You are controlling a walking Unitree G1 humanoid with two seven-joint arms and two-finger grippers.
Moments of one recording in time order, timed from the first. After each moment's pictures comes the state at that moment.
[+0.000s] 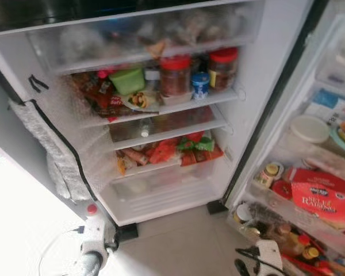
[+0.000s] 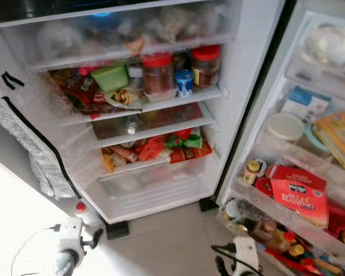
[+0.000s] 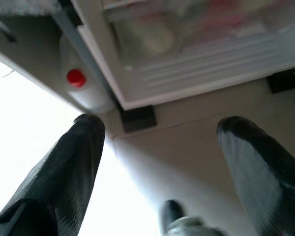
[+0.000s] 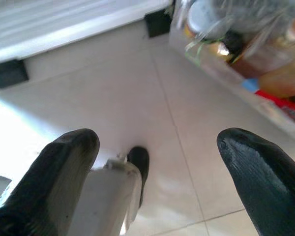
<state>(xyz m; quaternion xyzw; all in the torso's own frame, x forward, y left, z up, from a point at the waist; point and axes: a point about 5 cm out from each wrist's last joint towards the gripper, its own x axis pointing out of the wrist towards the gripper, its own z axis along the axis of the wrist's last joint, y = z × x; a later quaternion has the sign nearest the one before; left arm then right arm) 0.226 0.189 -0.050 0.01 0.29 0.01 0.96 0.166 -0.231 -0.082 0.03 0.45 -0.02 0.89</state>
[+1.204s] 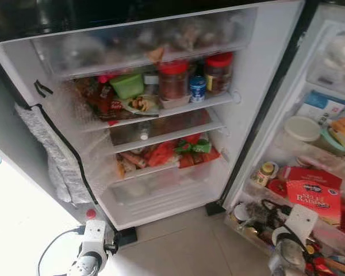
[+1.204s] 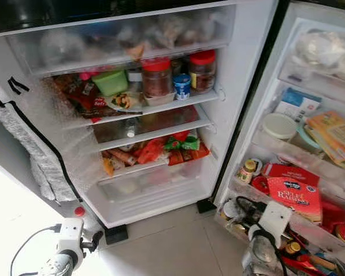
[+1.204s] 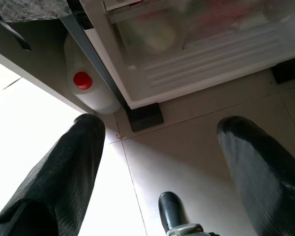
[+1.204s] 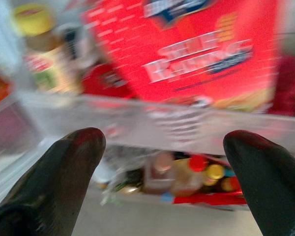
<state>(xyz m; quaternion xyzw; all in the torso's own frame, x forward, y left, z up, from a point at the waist) 0.223 0.203 -0.050 0.03 0.30 0.01 0.95 0.239 -0.259 -0.015 0.05 0.18 -0.33 0.92</state>
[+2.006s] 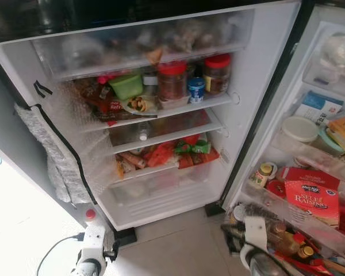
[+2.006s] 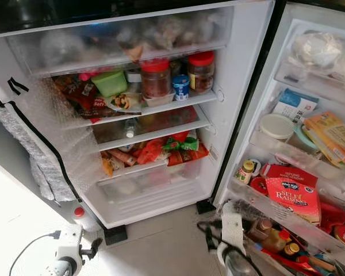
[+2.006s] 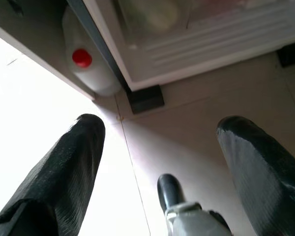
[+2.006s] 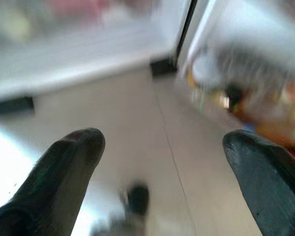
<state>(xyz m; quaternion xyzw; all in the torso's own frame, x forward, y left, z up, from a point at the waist) 0.207 0.204 -0.061 0.03 0.33 0.02 0.94 0.198 -0.195 -0.073 -0.02 0.40 -0.01 0.92</state>
